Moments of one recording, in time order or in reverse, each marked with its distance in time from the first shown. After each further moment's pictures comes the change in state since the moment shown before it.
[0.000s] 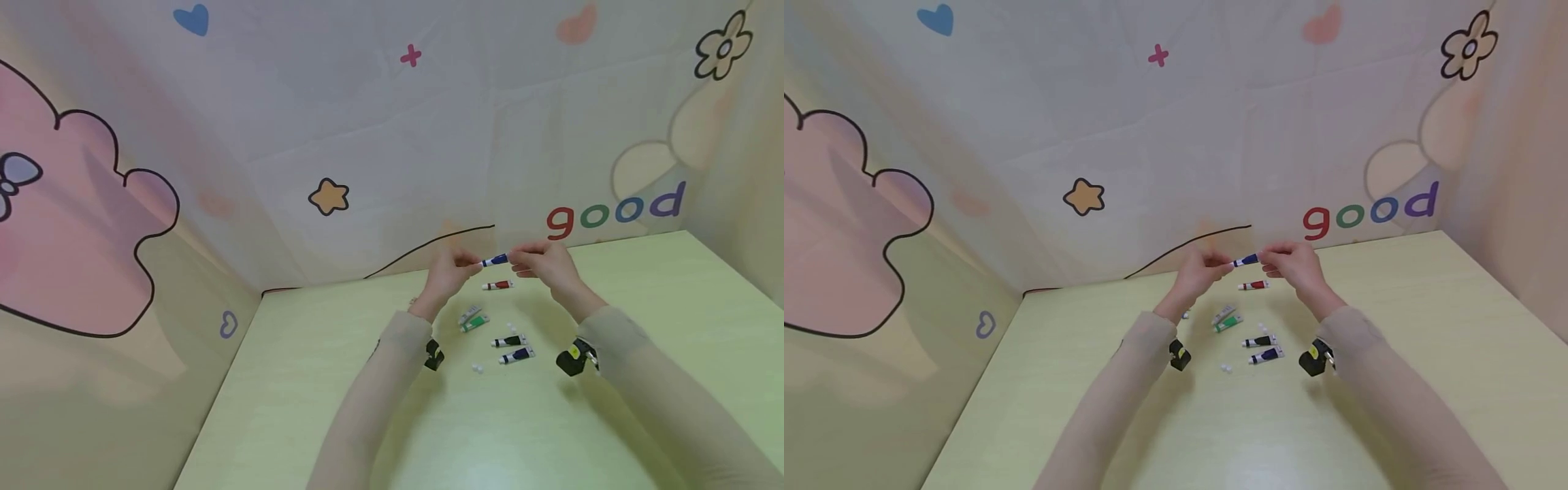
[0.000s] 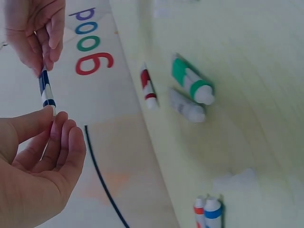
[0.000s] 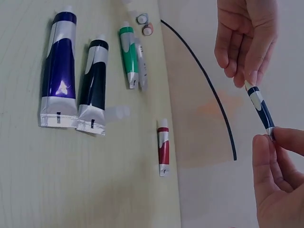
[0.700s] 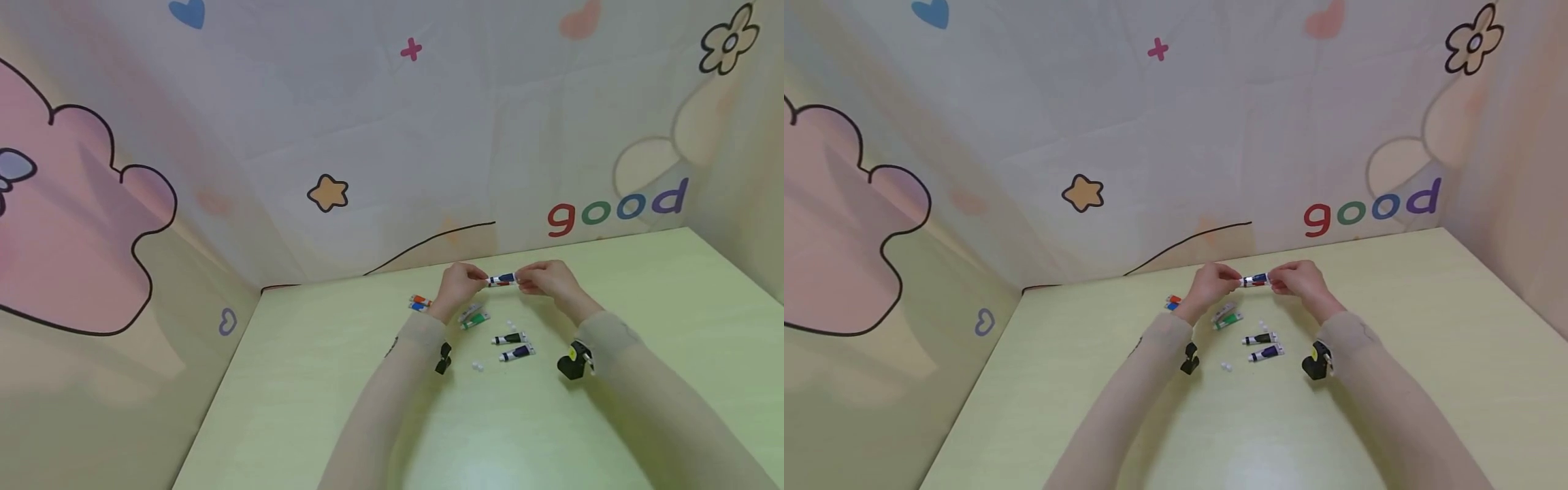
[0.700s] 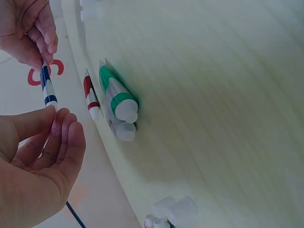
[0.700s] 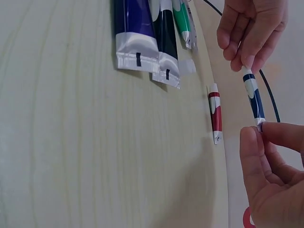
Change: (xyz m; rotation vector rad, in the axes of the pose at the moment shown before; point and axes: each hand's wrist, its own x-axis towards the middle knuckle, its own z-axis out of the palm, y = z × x) left_hand 0.006 -0.027 0.032 0.156 -0.053 -0.111; right_hand 0.013 0.045 0.002 -0.019 -0.103 0.209
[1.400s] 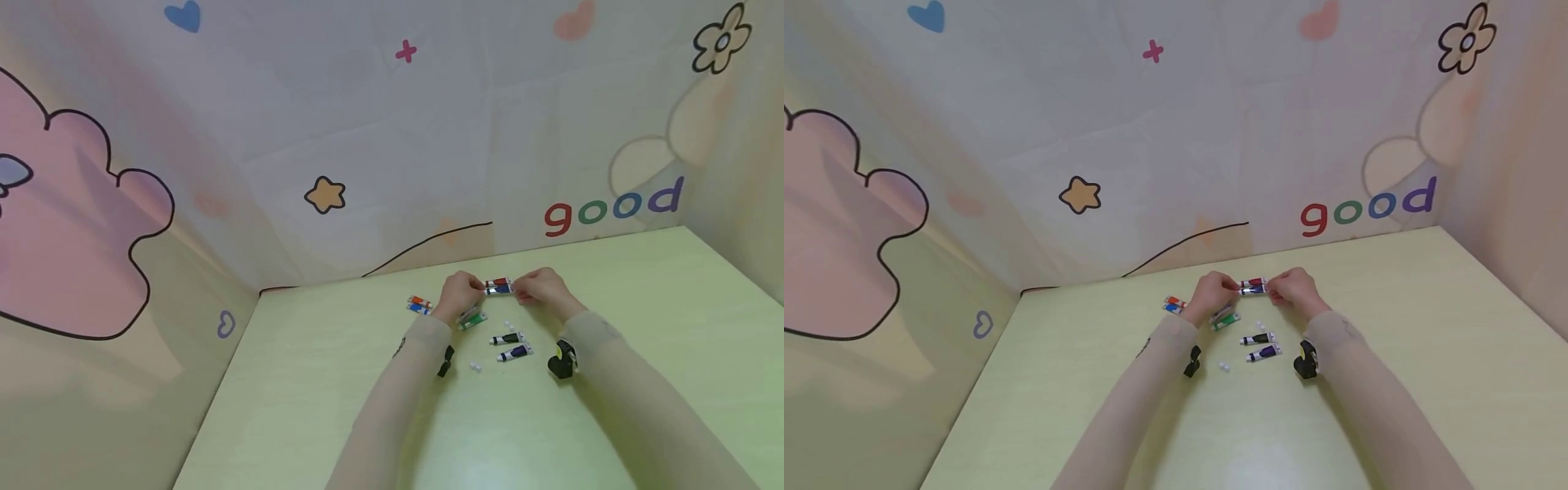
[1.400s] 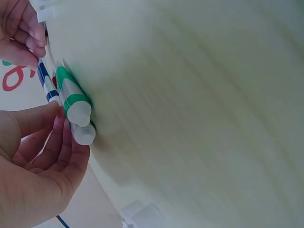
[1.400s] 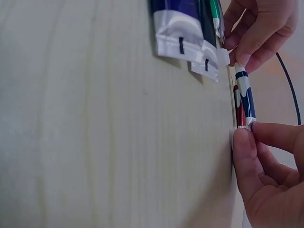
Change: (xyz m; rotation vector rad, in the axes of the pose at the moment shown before) left_hand 0.003 -0.011 0.015 0.182 -0.039 -0.049; right_hand 0.016 0.018 0.008 -0.051 -0.015 0.066
